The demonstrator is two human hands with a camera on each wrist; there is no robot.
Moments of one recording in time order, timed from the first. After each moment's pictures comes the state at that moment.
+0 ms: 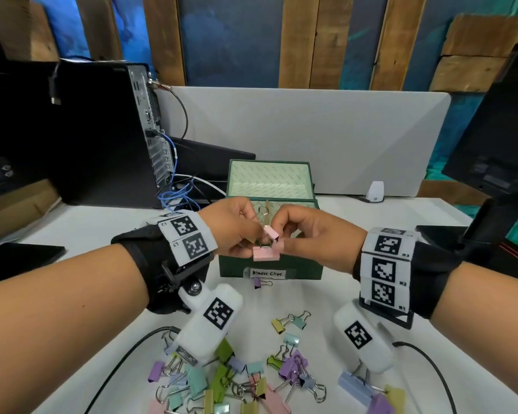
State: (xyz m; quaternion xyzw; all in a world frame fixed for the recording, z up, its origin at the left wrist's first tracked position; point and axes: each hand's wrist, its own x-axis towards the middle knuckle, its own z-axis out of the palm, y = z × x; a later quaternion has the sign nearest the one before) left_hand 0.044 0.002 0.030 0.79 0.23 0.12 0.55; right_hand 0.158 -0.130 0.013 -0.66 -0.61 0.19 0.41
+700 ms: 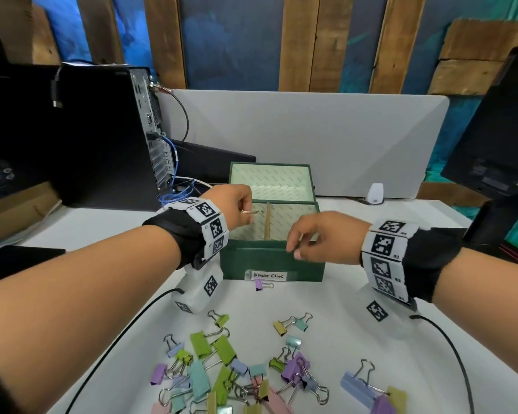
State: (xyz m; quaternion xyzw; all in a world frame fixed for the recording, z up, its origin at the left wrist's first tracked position) left_hand 0.075 0.045 0.029 0.95 0.22 0.15 0.14; right_hand 0.174 -0.138 0.026 -0.80 -0.57 0.09 0.15
